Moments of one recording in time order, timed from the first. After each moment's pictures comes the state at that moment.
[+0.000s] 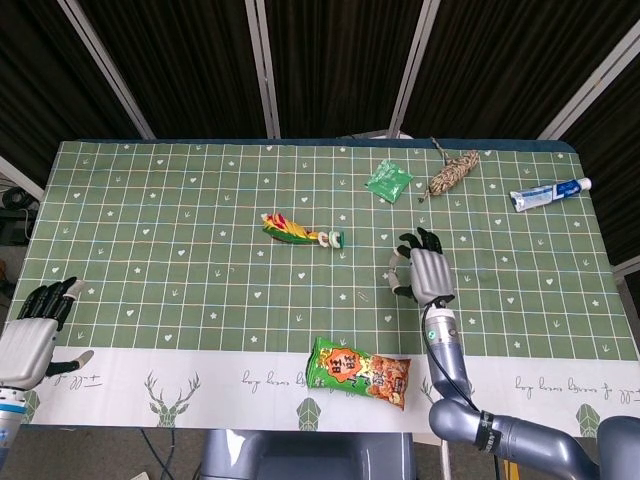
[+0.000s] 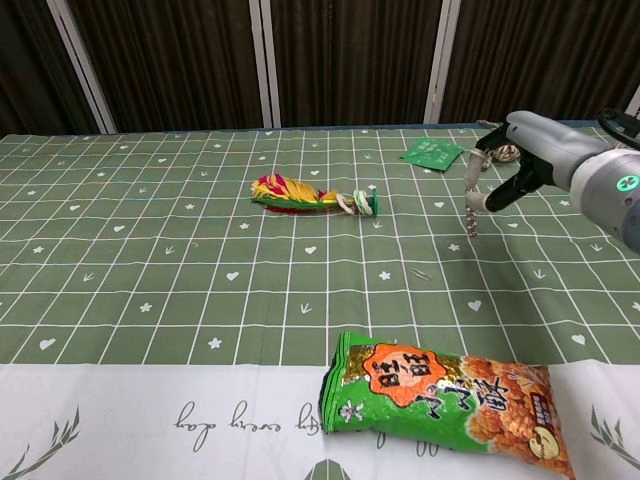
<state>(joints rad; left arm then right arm) -0.15 -1.09 0.00 -1.69 1.45 1.35 0.08 0.62 -1.70 0.40 -1.55 -0.83 1.19 -0.50</state>
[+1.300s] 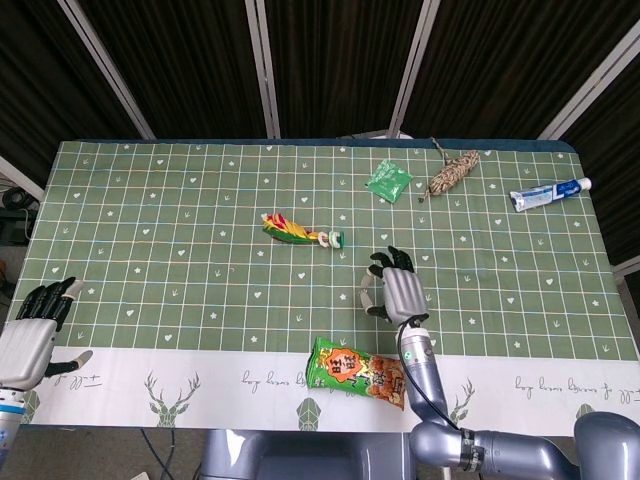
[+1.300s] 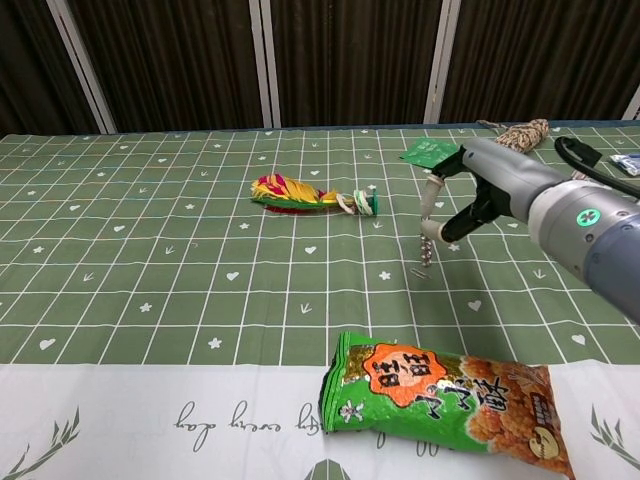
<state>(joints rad) -0.14 -1.09 0.00 -1.69 1.45 1.35 0.08 0.64 -1.77 0.34 -1.66 -0.80 1.28 -0.53</state>
